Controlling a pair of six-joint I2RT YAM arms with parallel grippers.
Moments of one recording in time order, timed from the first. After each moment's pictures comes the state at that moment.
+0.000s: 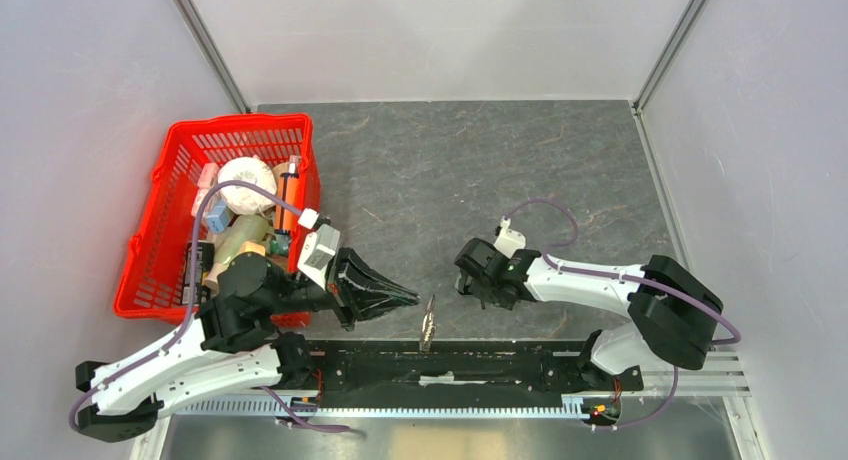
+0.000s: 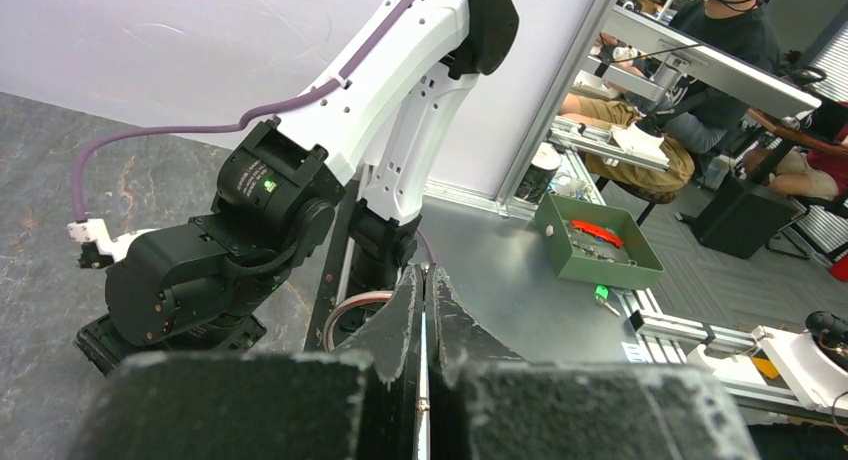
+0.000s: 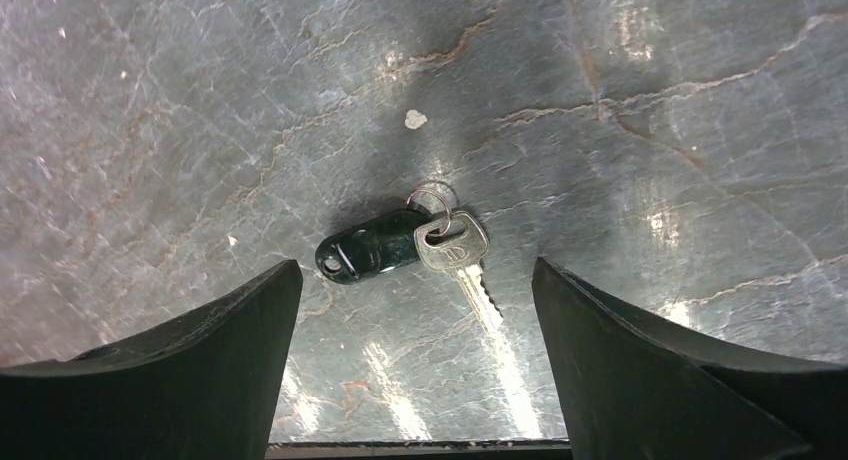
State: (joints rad) left arm -1.12 0.54 0.80 -0.04 0.39 -0.39; right arm 0.97 1.44 0.75 -0.50 0.35 1.28
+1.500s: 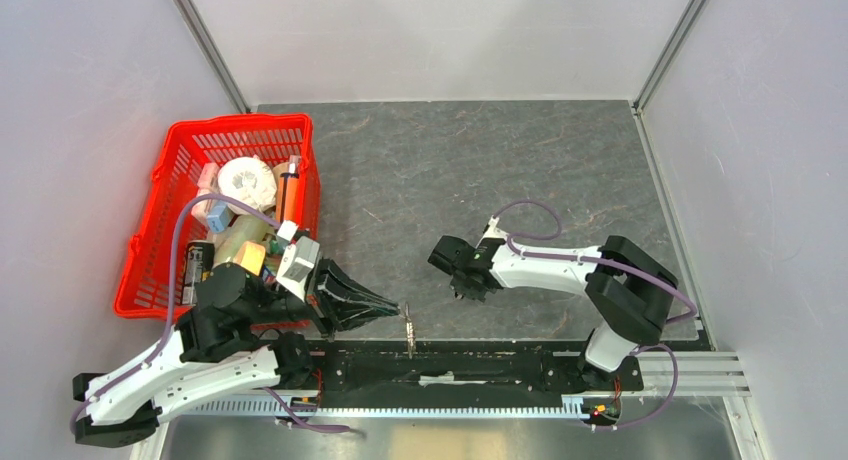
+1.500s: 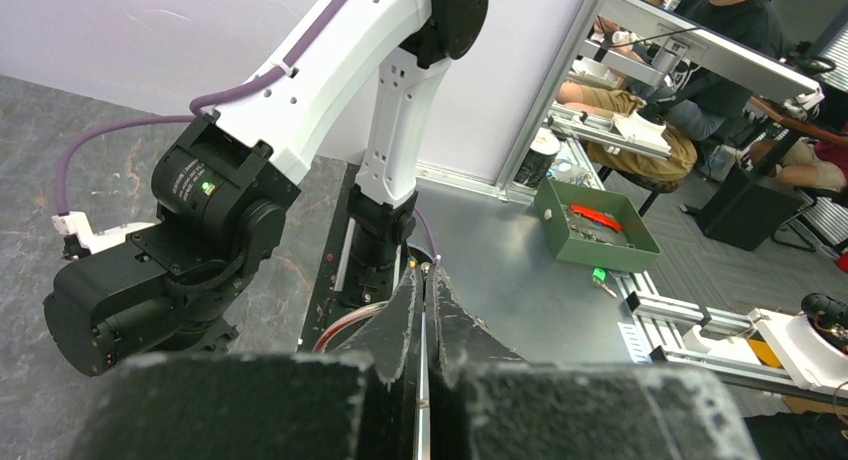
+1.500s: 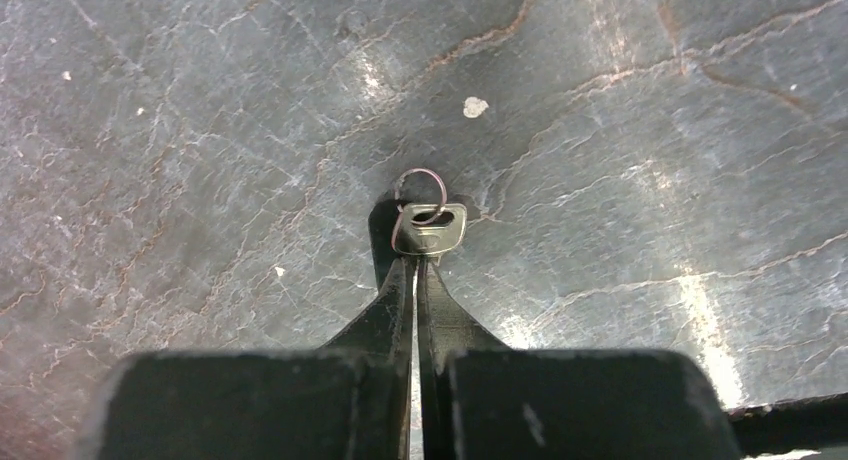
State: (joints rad) left arm -1.12 0.43 0.80 -0.18 0.39 -0.37; right arm 1.01 1.66 0.97 -0.67 0.38 1.52
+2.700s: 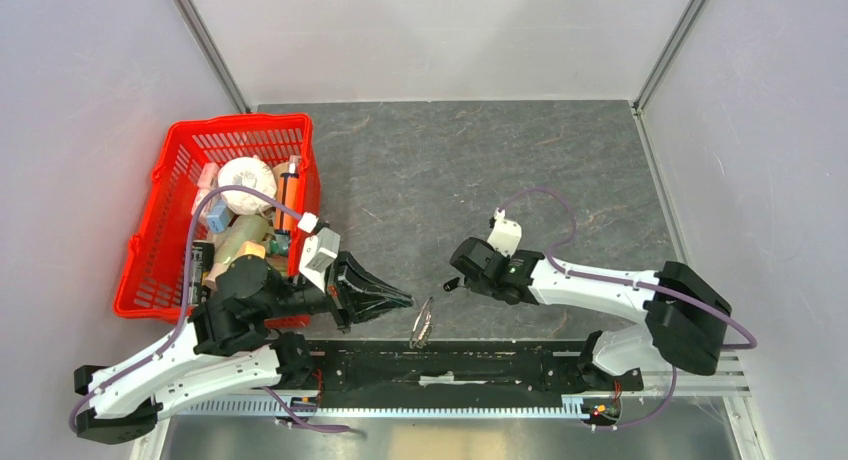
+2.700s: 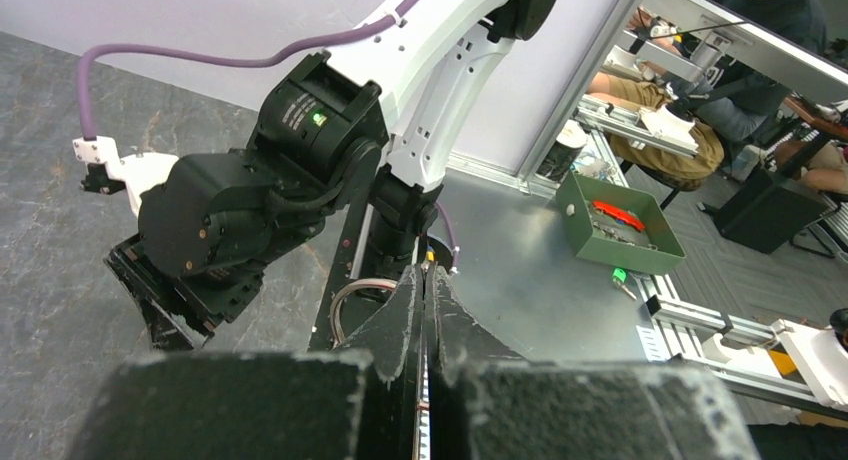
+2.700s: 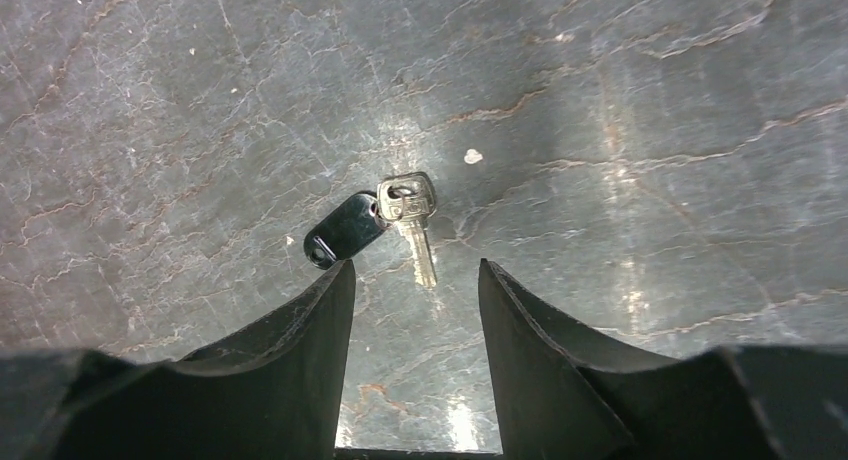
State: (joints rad) left arm -1.12 0.51 0.80 -0.16 0.36 -0.37; right arm 1.02 1.36 0.78 -0.51 0.50 1.17
